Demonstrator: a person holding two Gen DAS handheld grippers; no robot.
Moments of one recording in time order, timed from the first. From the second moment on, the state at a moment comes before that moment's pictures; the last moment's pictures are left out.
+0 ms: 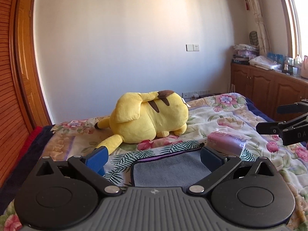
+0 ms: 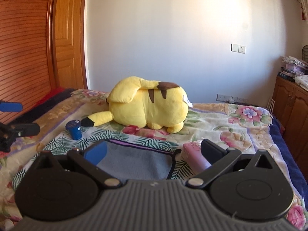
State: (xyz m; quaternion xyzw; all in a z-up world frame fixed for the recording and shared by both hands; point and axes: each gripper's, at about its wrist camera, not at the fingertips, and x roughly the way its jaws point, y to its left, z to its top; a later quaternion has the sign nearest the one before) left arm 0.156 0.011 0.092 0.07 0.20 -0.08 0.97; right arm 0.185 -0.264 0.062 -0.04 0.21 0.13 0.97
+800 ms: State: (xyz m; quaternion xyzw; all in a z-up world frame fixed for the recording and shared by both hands) left arm 0.067 0.011 0.092 0.06 0.19 -0.06 0.98; right arm 0.112 -0.259 0.068 -0.02 0.21 0.13 0.97
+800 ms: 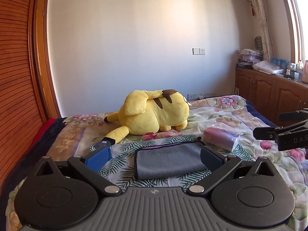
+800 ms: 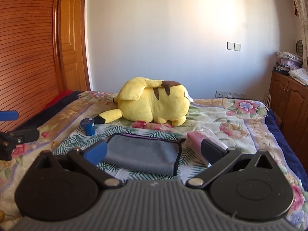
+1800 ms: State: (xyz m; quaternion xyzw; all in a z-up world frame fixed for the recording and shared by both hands) left arm 0.031 0.004 0.000 0.04 0.25 -0.05 0.97; right arm 0.050 -0.264 -0.012 -0.01 0.22 0.10 0.97
